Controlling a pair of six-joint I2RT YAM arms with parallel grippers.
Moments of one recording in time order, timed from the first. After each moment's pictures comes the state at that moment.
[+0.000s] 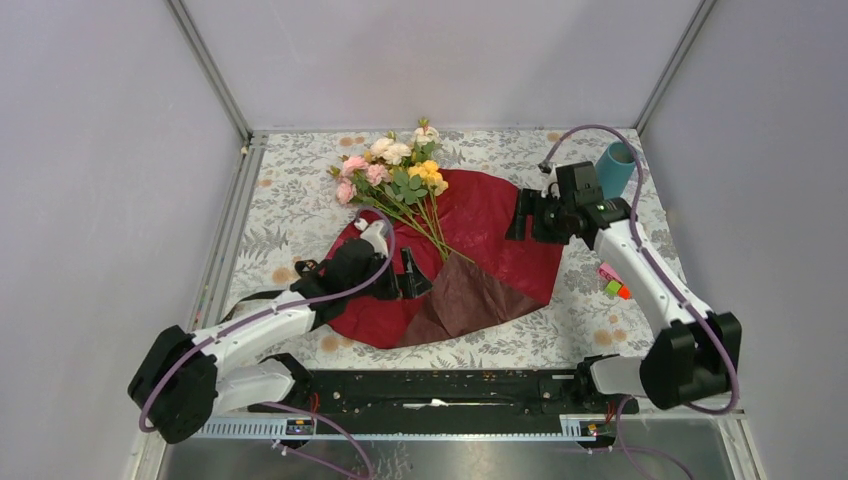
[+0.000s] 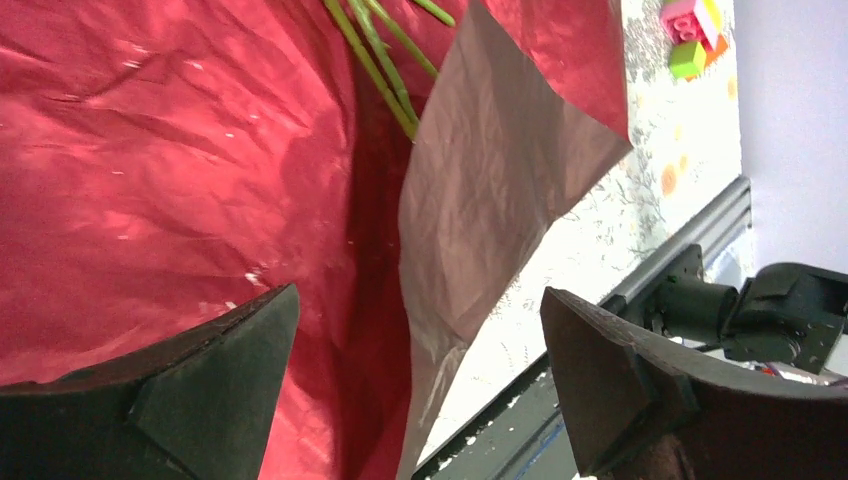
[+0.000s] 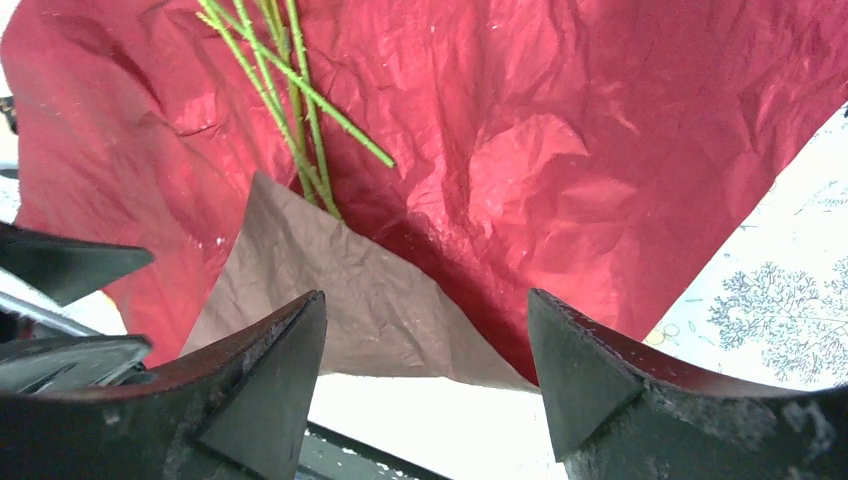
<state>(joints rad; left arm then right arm) -0.67 1.09 0.55 -0.04 0.17 -0.72 0.25 1.36 1.13 -0.70 -0.24 0.31</state>
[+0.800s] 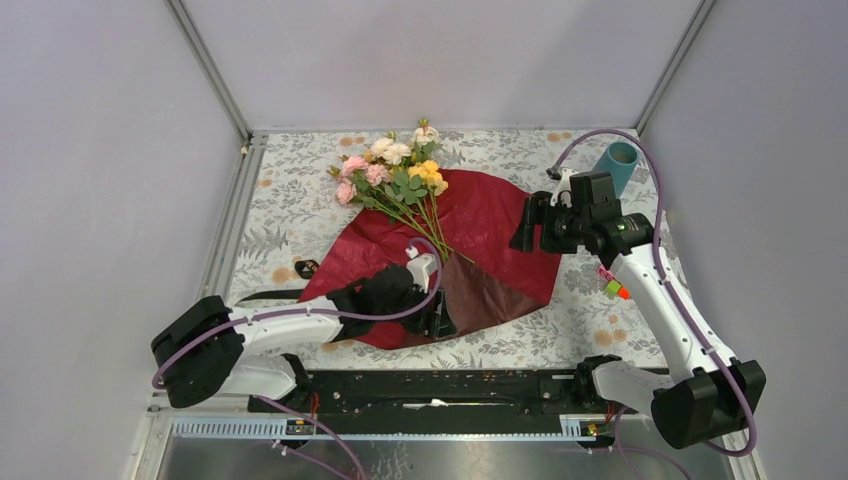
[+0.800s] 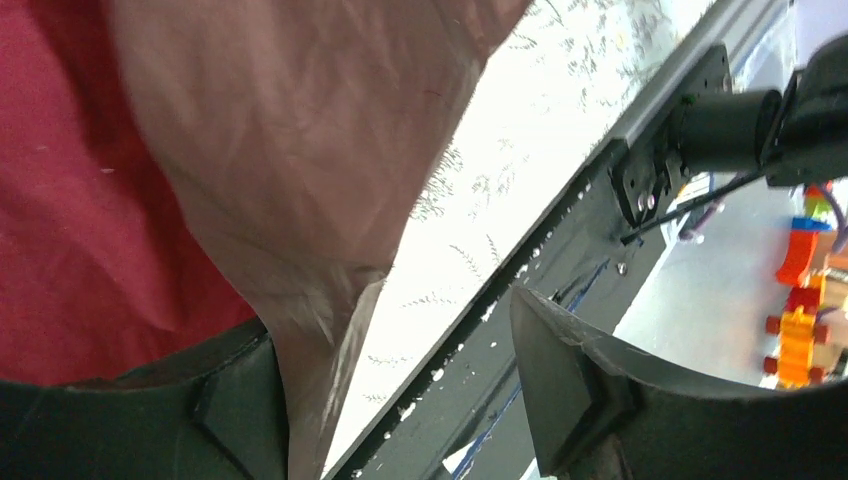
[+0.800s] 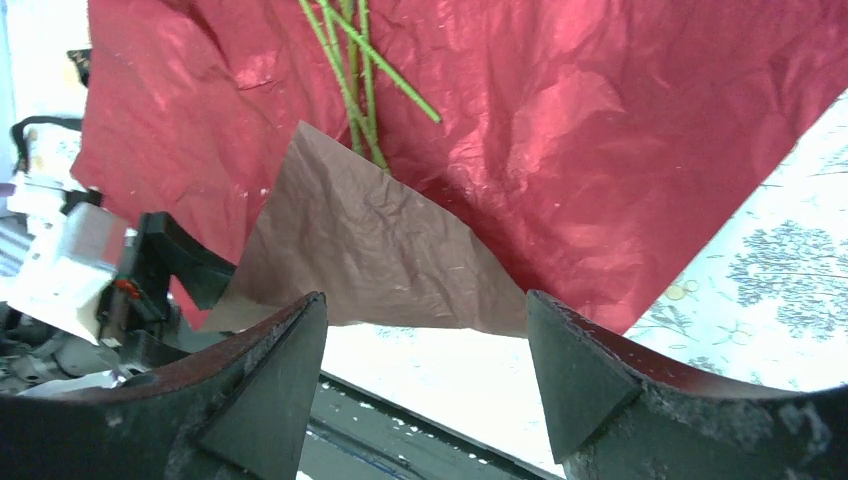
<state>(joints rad) -0.96 1.28 0.53 0.10 0.24 -0.70 0.26 1.15 1.09 -0.80 -0.28 0.30</state>
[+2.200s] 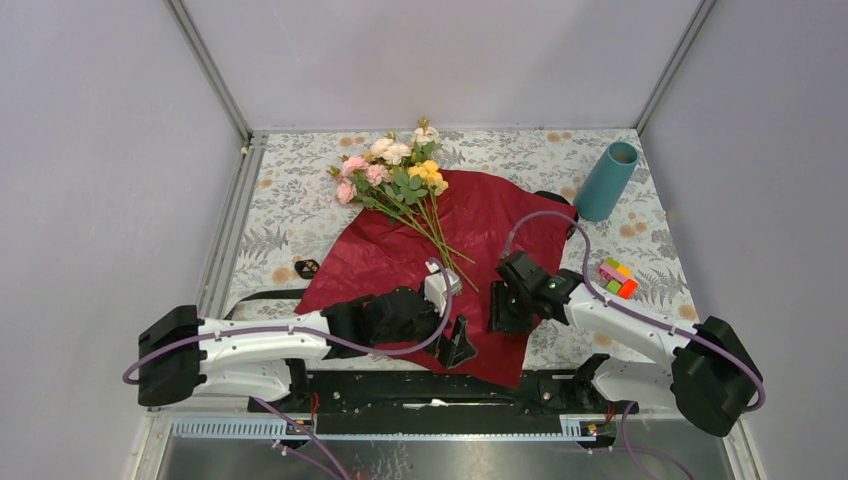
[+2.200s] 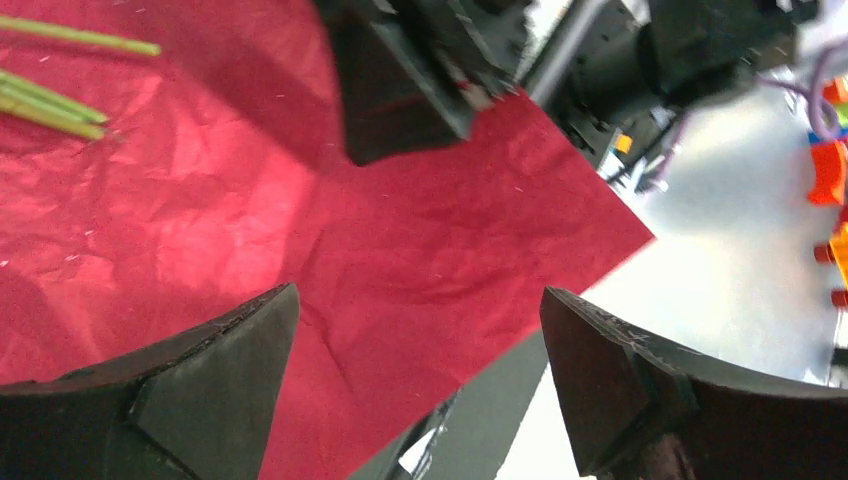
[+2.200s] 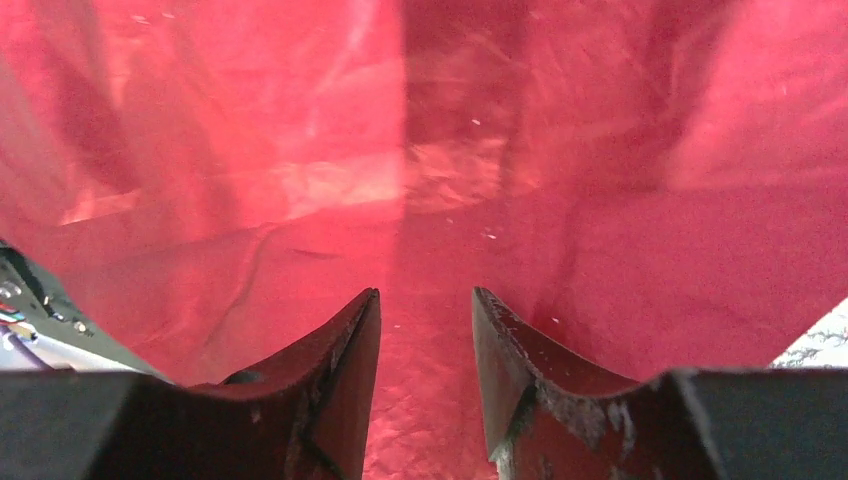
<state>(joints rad) -1.27 1.13 0.62 0.03 0.05 -0.52 0.76 1.19 0.66 -0.63 -0.09 0.74</state>
